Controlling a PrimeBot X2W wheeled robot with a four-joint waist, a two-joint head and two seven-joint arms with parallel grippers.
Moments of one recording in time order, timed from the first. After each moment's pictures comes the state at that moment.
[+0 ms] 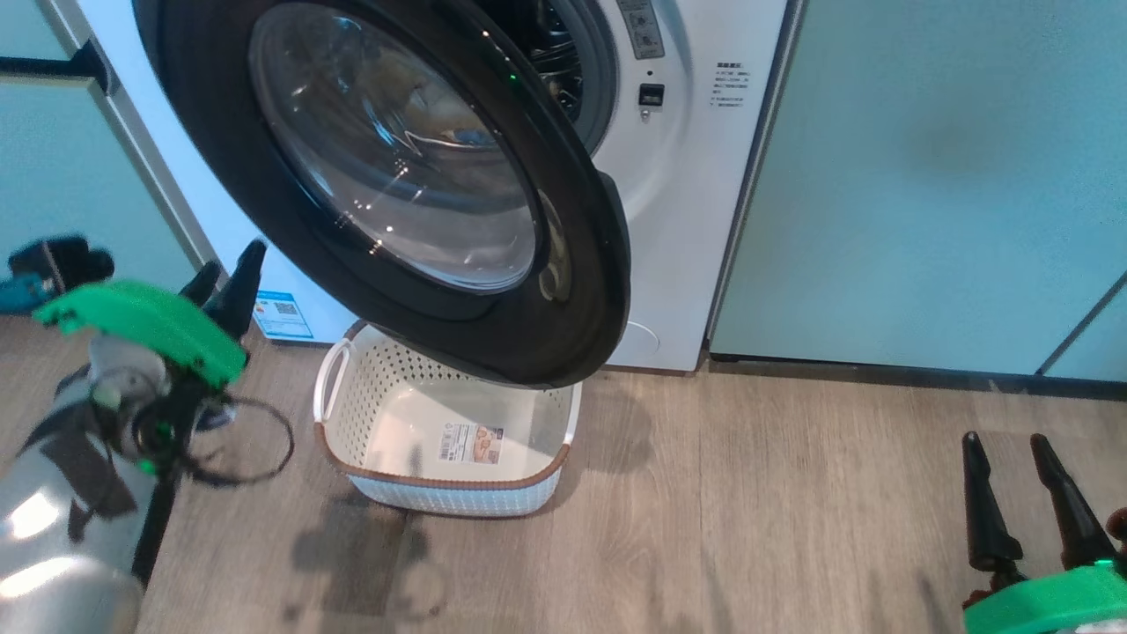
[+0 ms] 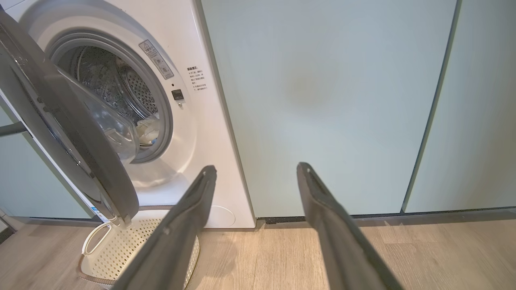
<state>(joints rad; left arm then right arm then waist) -0.54 0.40 -0.18 0.59 -1.01 -0.13 0.08 0.04 -0.13 0.02 0.18 0.30 0.13 -0.26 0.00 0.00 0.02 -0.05</state>
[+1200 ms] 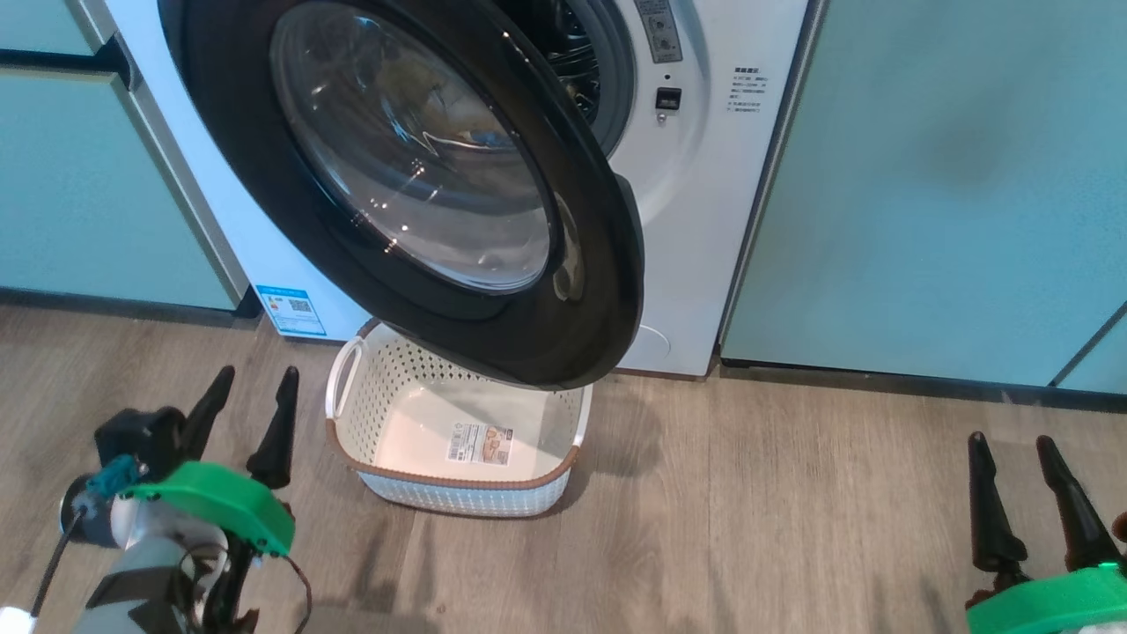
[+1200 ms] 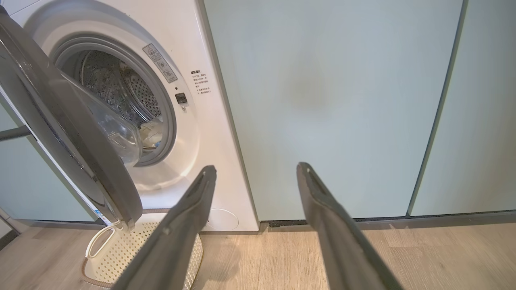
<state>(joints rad) -0.17 0.30 -0.06 0.38 -0.43 -0.13 -0.25 0.04 -0.12 0.01 0.18 0.30 0.13 -0.26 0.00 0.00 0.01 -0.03</state>
